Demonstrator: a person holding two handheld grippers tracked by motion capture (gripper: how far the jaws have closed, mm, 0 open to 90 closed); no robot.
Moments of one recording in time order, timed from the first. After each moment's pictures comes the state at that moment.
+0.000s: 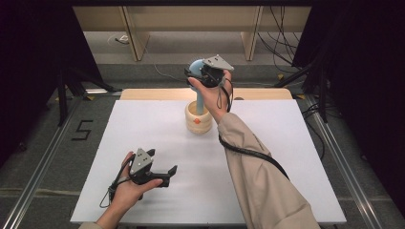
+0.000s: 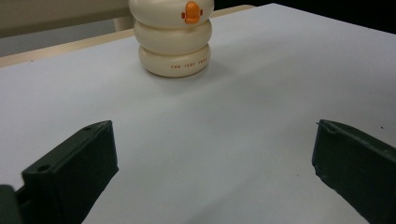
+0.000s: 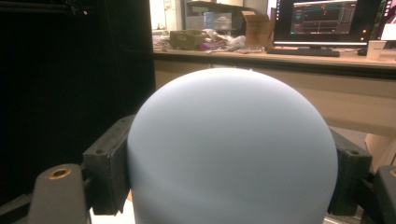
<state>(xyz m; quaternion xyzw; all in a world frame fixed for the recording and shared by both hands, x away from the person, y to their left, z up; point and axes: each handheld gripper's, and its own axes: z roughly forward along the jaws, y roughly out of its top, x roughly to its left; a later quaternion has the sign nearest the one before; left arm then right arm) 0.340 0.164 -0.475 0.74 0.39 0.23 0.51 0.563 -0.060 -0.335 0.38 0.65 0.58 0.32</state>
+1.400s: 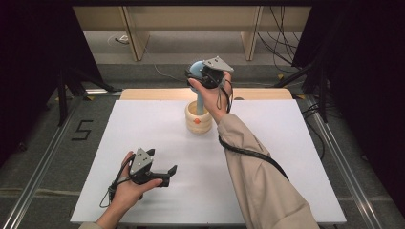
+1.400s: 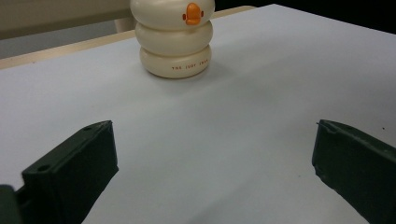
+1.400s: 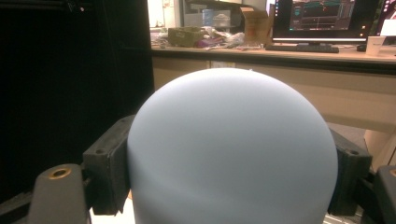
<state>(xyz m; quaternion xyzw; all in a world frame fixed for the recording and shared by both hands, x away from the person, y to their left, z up) 0.340 0.165 -0.474 0.74 0.39 0.23 0.50 0.566 -0.061 -0.342 0.38 0.65 0.58 0.32</state>
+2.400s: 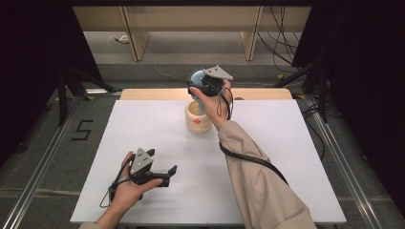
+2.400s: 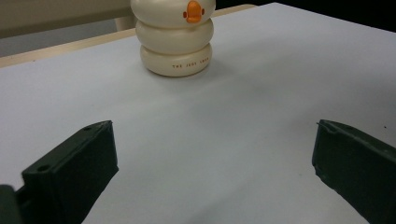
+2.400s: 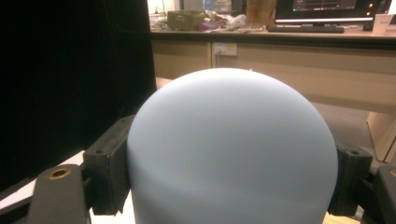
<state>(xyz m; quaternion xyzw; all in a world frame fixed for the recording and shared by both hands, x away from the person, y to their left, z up) 0.340 0.165 -0.475 0.74 0.39 0.23 0.50 0.562 -0.063 -0.370 0.40 0.66 0.56 0.30</state>
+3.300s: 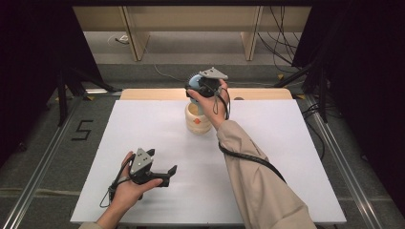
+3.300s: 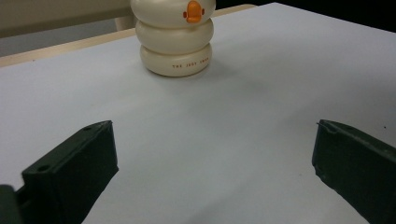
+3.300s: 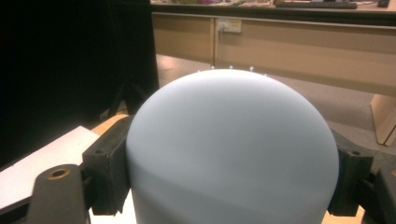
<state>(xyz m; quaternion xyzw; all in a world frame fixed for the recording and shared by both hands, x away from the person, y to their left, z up) 0.340 0.165 -0.475 0.74 0.39 0.23 0.50 0.571 -0.056 -0.380 0.40 0.69 0.52 0.29</state>
